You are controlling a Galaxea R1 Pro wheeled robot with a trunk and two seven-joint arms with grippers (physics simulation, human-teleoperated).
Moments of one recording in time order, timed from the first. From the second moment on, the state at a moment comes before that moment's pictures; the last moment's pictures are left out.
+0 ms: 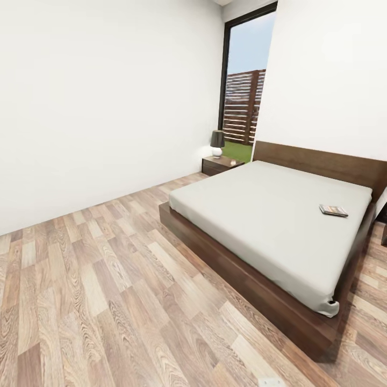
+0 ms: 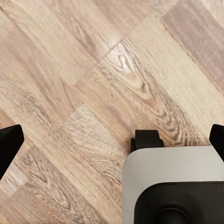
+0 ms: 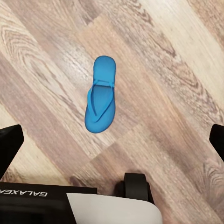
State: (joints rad) left arm -0.21 0.09 -0.01 -0.09 -0.01 -0.14 0.01; right arm -0.35 0.04 -0.04 -0.25 0.08 0.13 0.03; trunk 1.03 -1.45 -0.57
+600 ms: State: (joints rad) left arm -0.21 0.09 -0.01 -0.09 -0.01 -0.14 0.01; right arm -0.35 0.04 -0.04 -0.25 0.08 0.13 0.03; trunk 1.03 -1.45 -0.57
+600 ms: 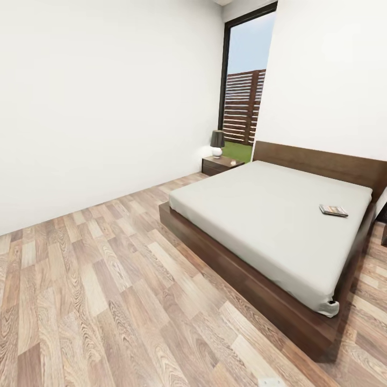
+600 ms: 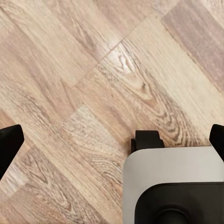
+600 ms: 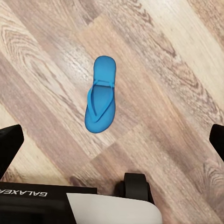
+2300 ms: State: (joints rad) left arm -0.21 0.09 -0.01 -0.10 -0.01 -0.14 0.01; right arm -0.35 0.04 -0.04 -0.25 0.08 0.13 0.03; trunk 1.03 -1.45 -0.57
